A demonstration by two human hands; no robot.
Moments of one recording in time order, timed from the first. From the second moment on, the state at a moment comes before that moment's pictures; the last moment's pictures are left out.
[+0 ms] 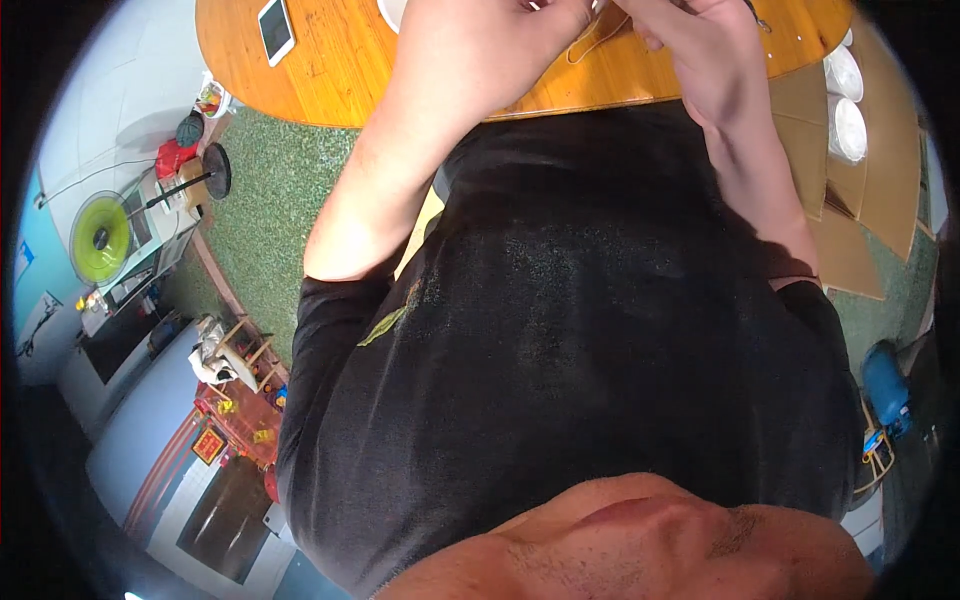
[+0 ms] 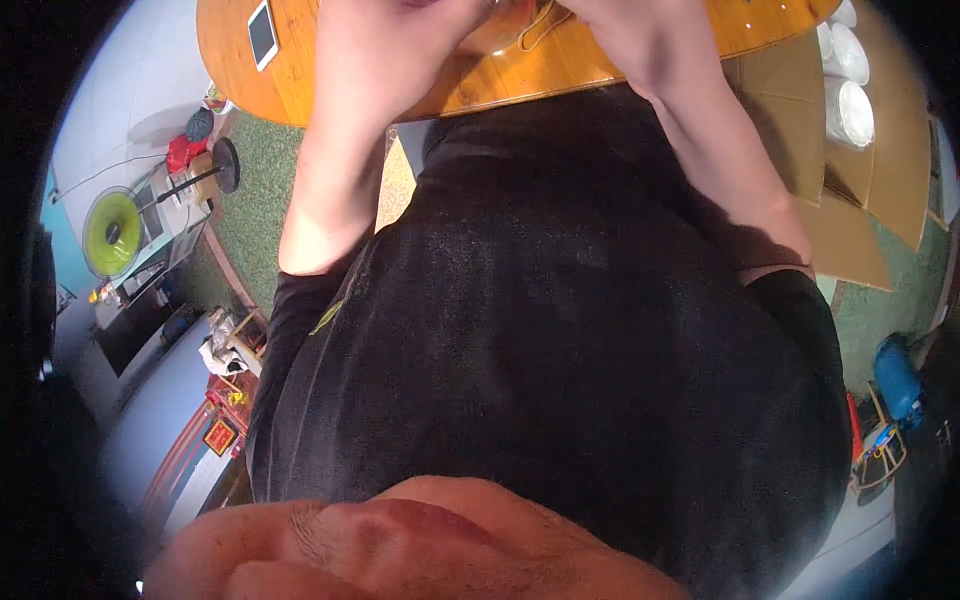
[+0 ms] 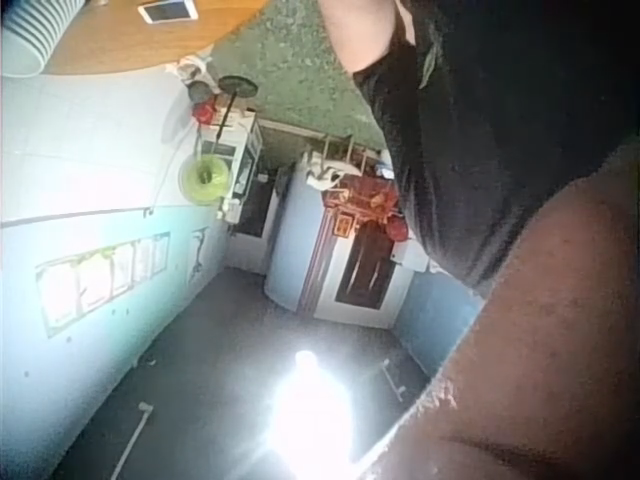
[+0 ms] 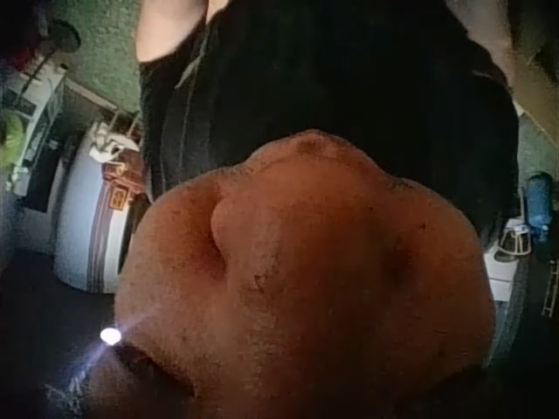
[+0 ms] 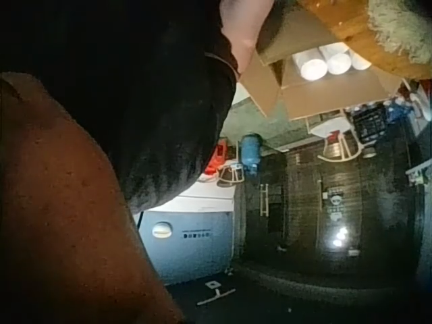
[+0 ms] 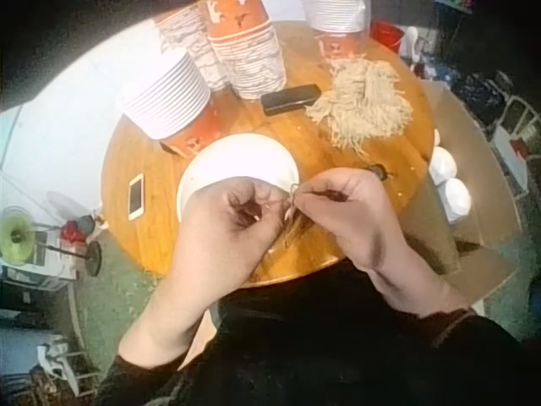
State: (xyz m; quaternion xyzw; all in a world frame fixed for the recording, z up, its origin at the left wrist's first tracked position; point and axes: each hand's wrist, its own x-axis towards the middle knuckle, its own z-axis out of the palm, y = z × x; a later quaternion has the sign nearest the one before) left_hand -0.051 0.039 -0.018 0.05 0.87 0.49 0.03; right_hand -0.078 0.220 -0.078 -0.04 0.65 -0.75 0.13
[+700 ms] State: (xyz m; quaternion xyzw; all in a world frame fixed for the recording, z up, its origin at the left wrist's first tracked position) left_hand -0.049 0.037 -0.022 0.10 0.90 0.42 -0.05; right_hand -0.087 0.227 -0.081 -0.05 0.67 -0.73 0.16
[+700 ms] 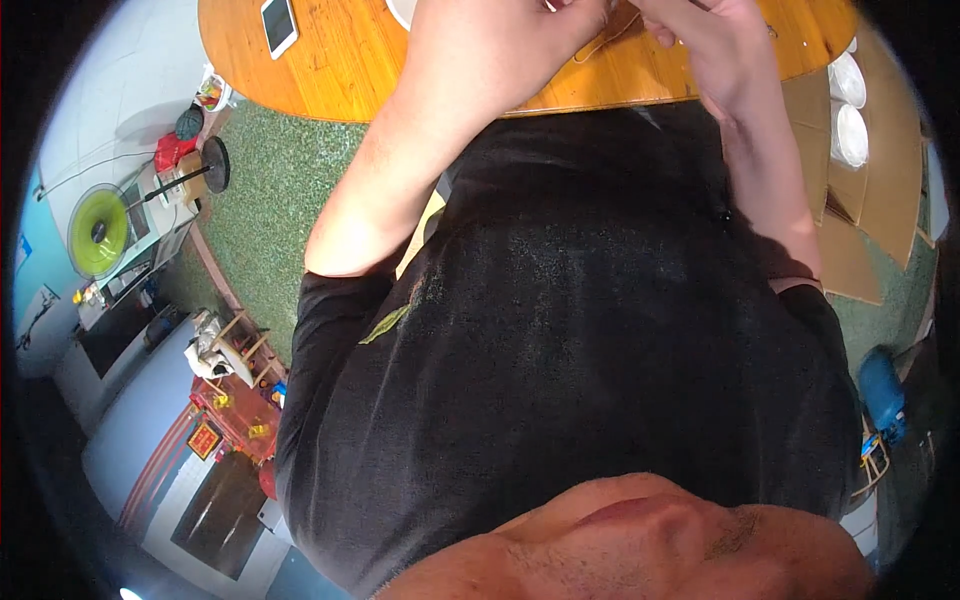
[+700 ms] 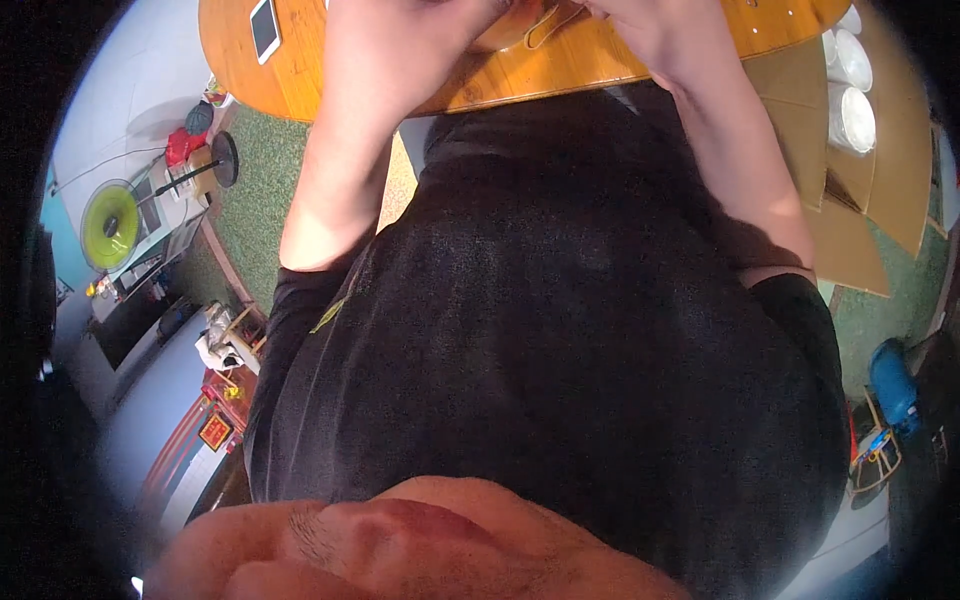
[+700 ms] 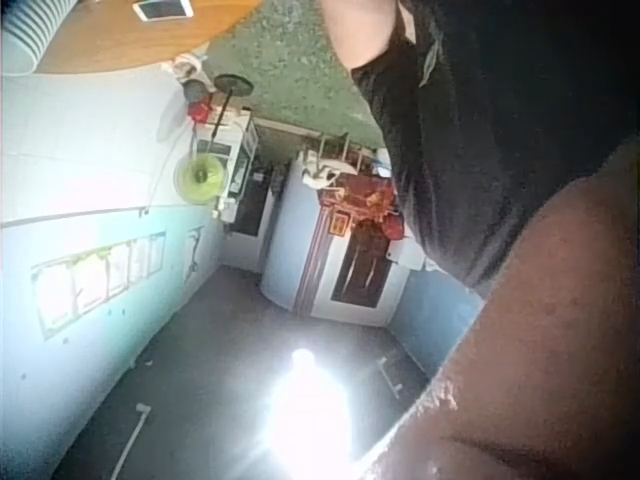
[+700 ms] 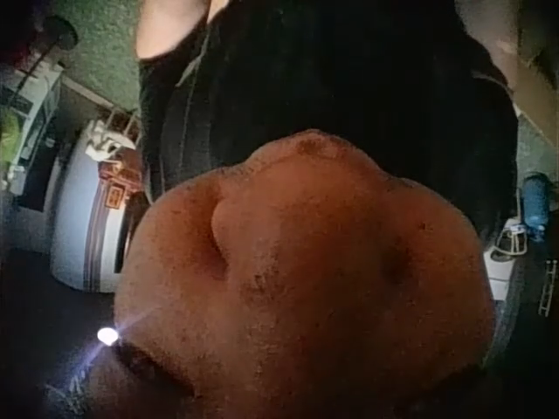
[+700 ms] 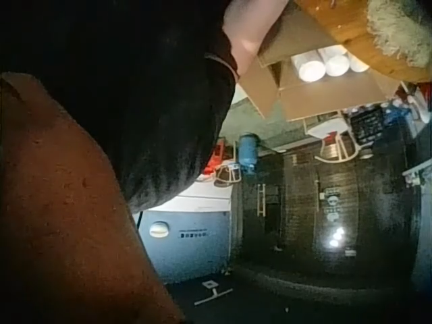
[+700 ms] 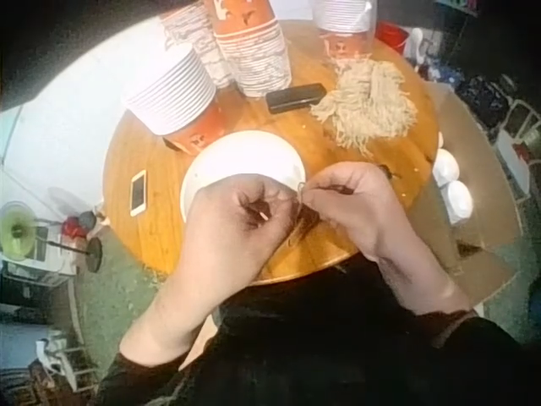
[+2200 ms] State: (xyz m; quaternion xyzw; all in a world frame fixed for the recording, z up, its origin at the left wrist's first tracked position) left_hand -0.054 0.034 -0.014 0.10 0.88 0.46 0.02; right_hand -0.093 0.231 -0.073 -0.08 0.66 -0.72 0.21
